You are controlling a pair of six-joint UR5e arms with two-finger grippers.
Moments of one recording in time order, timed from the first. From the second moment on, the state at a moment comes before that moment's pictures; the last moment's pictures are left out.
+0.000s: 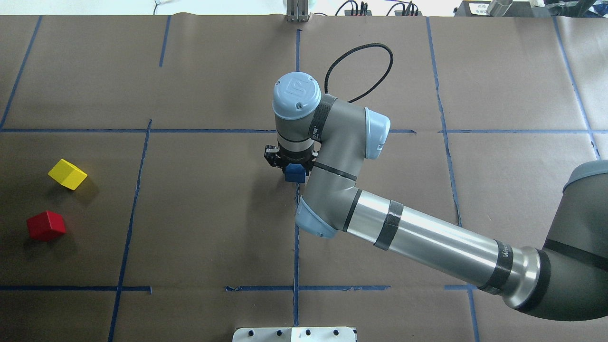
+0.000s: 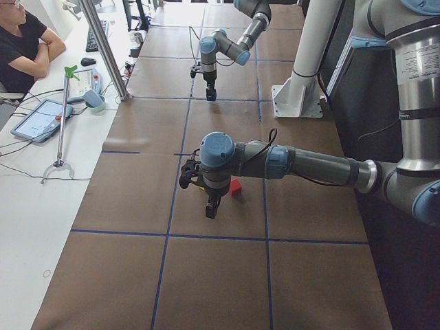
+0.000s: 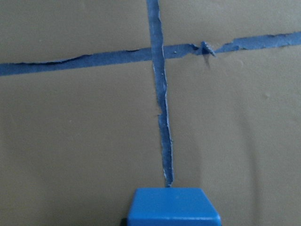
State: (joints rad) left arm -1.57 -1.36 -1.95 -1.46 -2.44 0.17; right arm 0.54 -0.64 1.26 -1.49 1.97 1.27
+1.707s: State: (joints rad) left arm -0.95 -1.36 -1.94 -1.97 -2.23 -1.10; right arm 0.78 -1.22 1.87 -1.49 2.14 1.05
